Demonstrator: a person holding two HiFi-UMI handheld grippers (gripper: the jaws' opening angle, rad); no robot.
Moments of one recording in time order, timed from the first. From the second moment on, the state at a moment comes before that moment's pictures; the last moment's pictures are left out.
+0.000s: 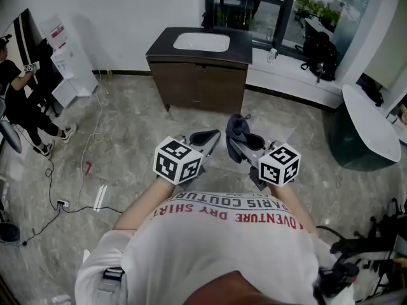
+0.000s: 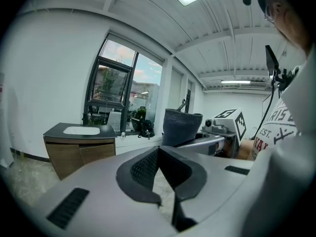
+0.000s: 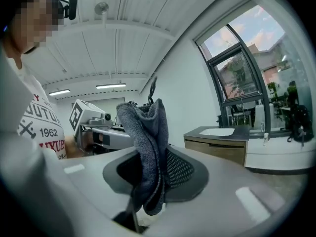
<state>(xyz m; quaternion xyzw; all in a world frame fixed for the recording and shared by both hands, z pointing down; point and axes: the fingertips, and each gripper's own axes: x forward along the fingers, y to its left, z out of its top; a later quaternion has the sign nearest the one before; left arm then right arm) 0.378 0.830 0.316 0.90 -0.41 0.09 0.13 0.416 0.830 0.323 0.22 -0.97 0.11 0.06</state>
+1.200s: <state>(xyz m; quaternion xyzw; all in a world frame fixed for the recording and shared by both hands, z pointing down) 0.149 0.385 0.361 0.89 -0.40 0.10 0.17 0.207 0.388 0.363 0.23 -0.96 0.16 0.08</state>
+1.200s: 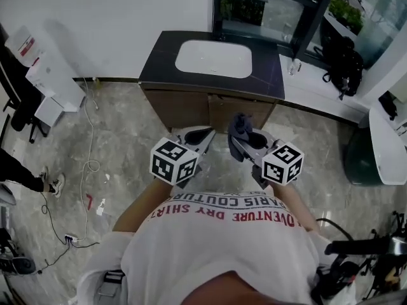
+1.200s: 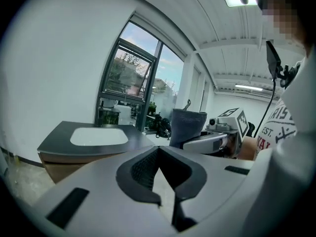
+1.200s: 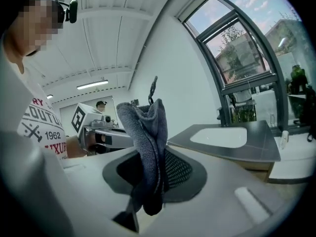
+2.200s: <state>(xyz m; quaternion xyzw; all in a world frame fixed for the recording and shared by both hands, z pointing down) 0.124 -0.029 0.380 0.88 -0.42 0.11 0.19 0.187 -0.032 0.382 0.23 -0.95 0.17 0.08</state>
